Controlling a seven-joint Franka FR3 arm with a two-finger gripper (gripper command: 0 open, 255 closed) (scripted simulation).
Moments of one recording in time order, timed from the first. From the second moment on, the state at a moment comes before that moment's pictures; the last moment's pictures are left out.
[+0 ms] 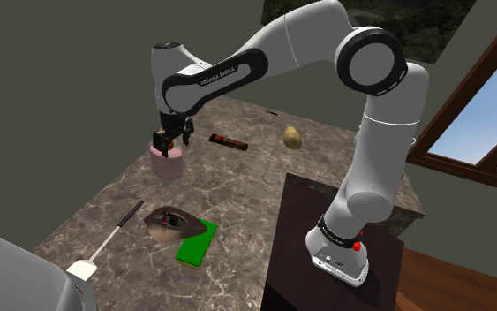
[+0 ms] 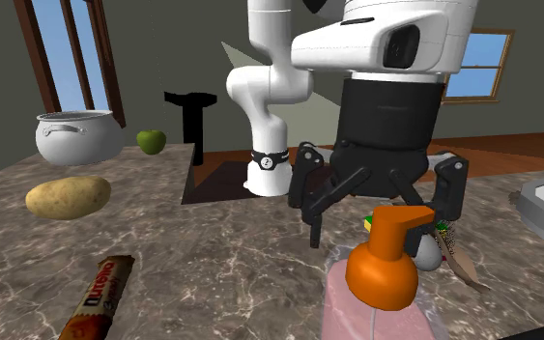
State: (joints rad) arm 0.16 0.25 0.20 -1.92 -0.10 2.15 0.34
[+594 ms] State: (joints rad) arm 0.16 0.30 0.19 -1.94 -0.12 2.23 0.35
